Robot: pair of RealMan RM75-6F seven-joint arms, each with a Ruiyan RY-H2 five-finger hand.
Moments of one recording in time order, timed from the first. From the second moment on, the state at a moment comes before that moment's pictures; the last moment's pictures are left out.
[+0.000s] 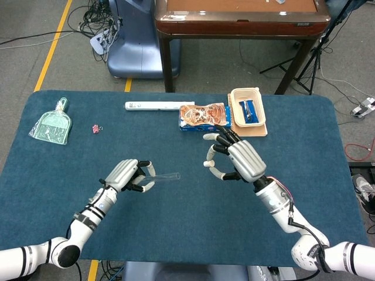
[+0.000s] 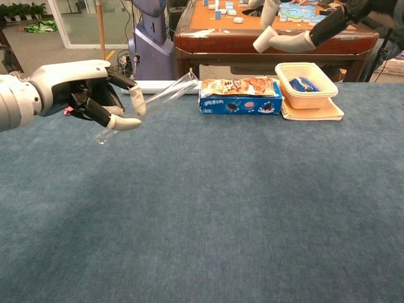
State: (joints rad) left arm -0.71 -1.39 -0.25 -1.76 1.04 0.90 -0.03; right arm 0.64 -1.25 0.28 -1.83 -1.41 1.09 0.10
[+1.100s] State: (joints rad) left arm -0.77 -1.45 -0.28 -1.76 0.97 0.90 -0.04; right arm 0.69 -1.29 0.25 -1.85 -1.40 1.07 0.11
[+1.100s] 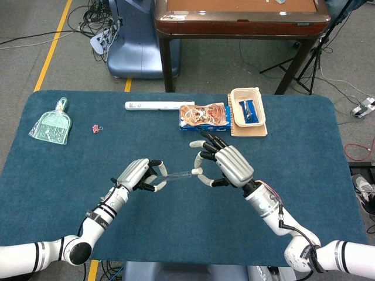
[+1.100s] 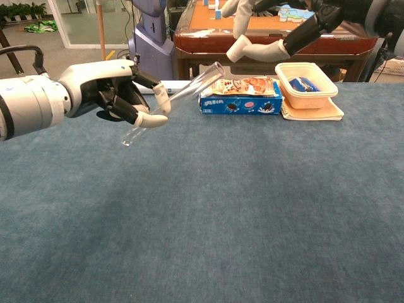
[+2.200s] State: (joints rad) left arm -0.78 -1.45 -0.29 -1.76 0.96 0.91 -0.04; right arm 0.71 -1.31 0.24 -1.84 -1.39 1.06 0.11
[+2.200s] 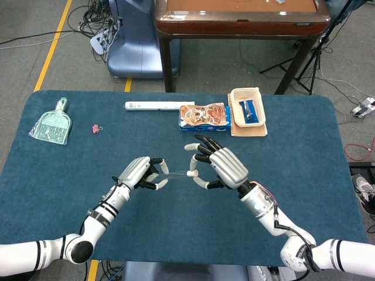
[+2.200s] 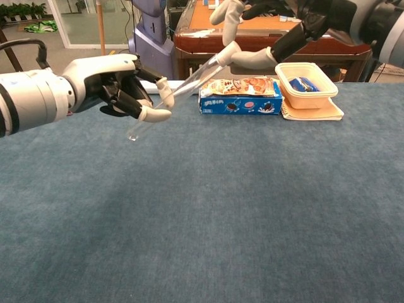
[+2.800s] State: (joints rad) left arm -0.80 -1.45 -0.29 -1.77 0.95 0.91 -0.03; right arm 0.72 -1.33 0.24 -1.83 -1.38 1.05 0.11
